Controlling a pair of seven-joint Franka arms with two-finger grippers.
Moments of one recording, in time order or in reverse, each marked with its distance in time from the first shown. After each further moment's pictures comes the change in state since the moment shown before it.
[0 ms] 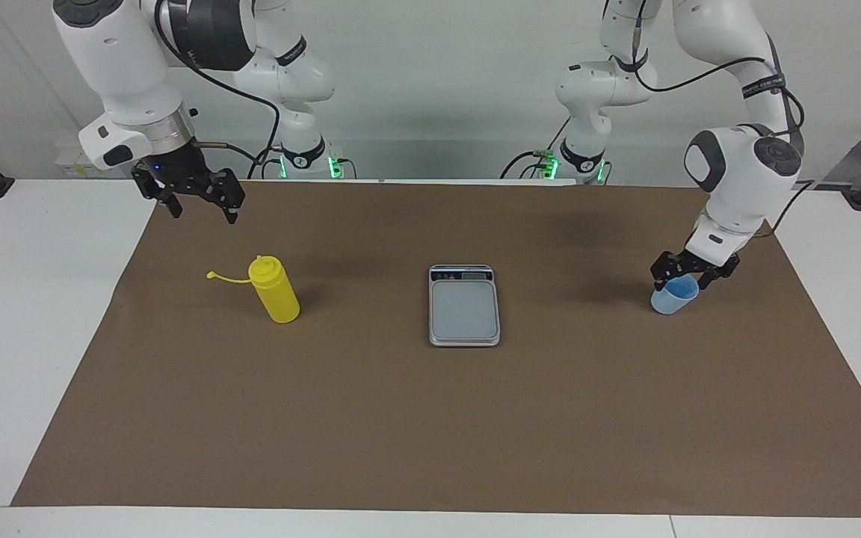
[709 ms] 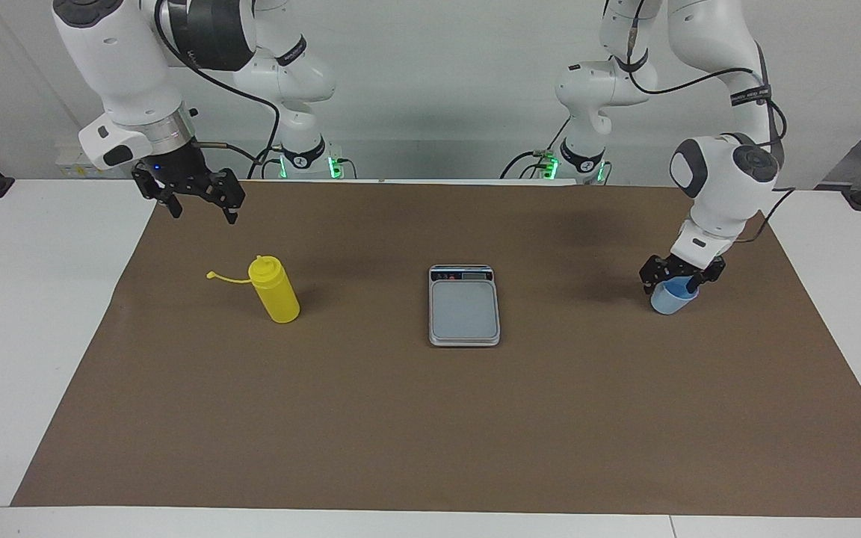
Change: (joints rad) left arm -0.008 0.006 -0.005 -0.072 0.000 0.091 0.000; right arm 0.000 0.000 0.000 0.000 0.000 0.000 0.000
